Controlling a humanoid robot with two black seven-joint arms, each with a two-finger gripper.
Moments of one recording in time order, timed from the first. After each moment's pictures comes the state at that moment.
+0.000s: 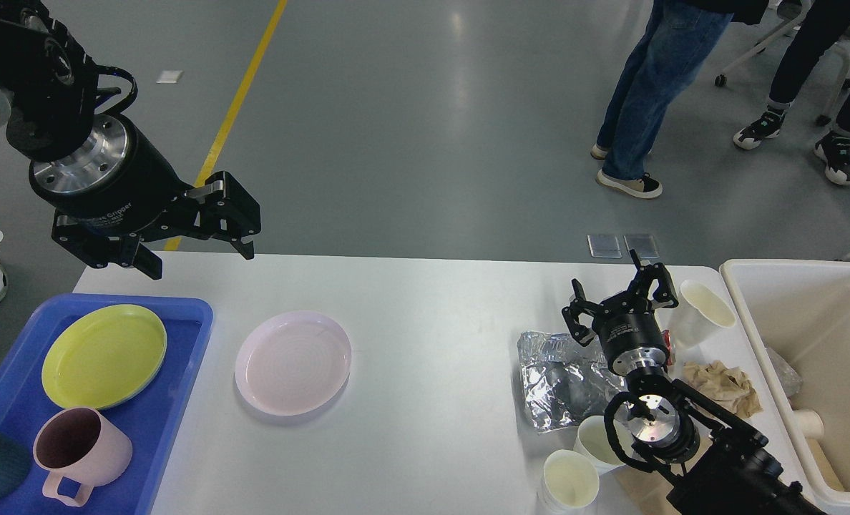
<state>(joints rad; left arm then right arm) -2.55 0.14 1.61 -1.62 -0.32 -0.74 -0.09 0.40 -0.13 0.81 0.81 0.04 0.14 0.53</state>
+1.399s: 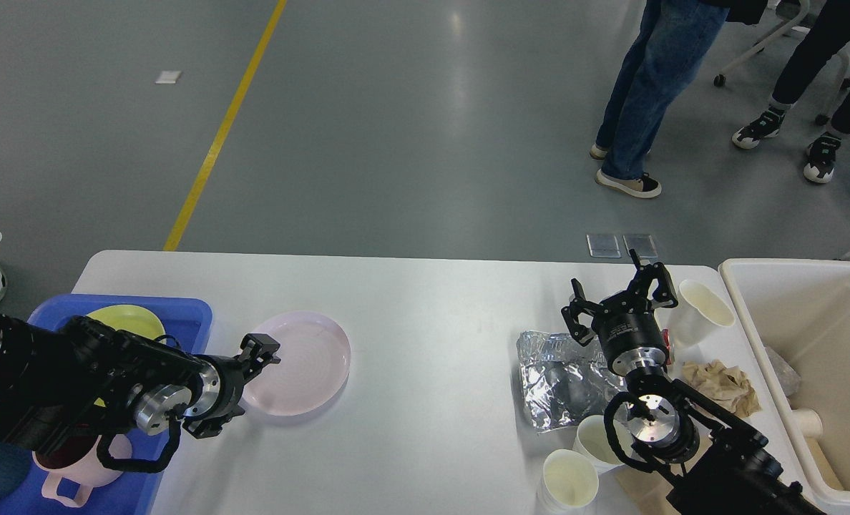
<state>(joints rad) -1.31 0.36 0.99 -1.26 -0.59 0.15 -0.05 0.40 -0.13 0.81 0.81 0.04 0.14 0.53</state>
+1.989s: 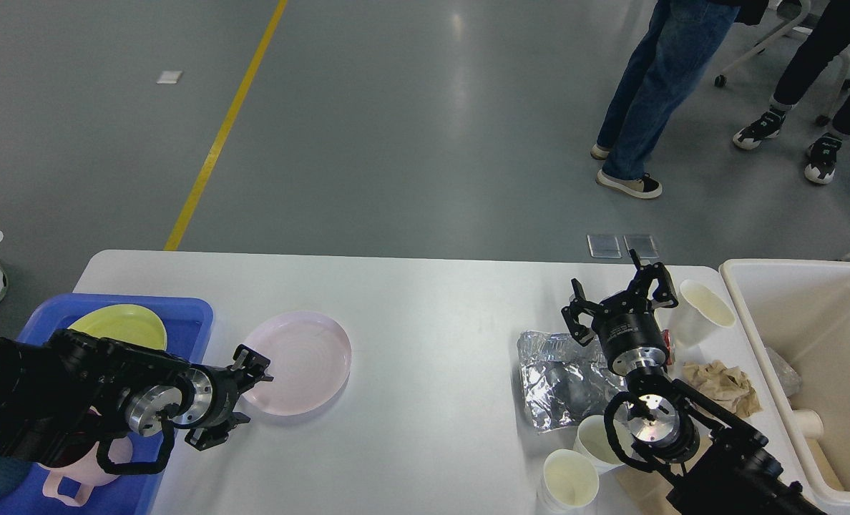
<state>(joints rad) -1.23 0.39 0.90 -1.14 -0.58 0.06 -0.03 0.40 -0.13 0.81 0.81 0.04 0.14 0.53</state>
